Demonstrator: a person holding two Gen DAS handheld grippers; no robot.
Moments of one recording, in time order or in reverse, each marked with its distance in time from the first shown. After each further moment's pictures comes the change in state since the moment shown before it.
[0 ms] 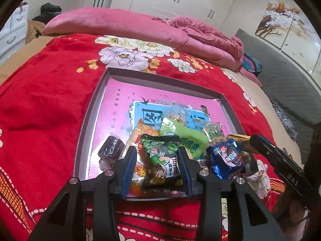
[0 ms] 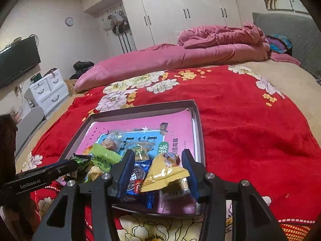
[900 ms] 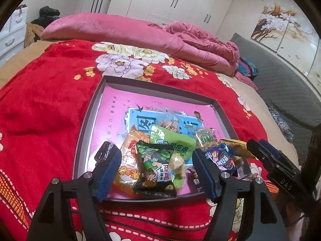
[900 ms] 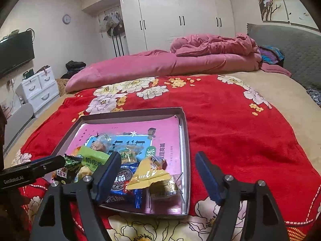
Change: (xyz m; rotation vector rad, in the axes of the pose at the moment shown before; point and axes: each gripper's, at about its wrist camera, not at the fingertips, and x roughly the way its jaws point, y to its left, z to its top) left arm -0.012 -0.005 0.003 0.006 -0.041 -0.032; right arm -0.008 -0.003 0.001 -0.024 -0.041 -0.103
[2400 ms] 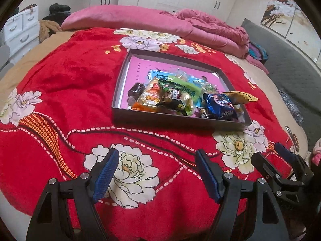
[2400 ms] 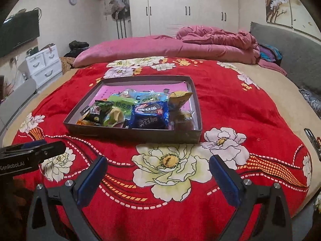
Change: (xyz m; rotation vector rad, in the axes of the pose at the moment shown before) left arm -0.077 0.000 -0.077 0.012 0.099 0.134; right arm -0.085 0.054 -0.074 -0.085 0.111 -0.046
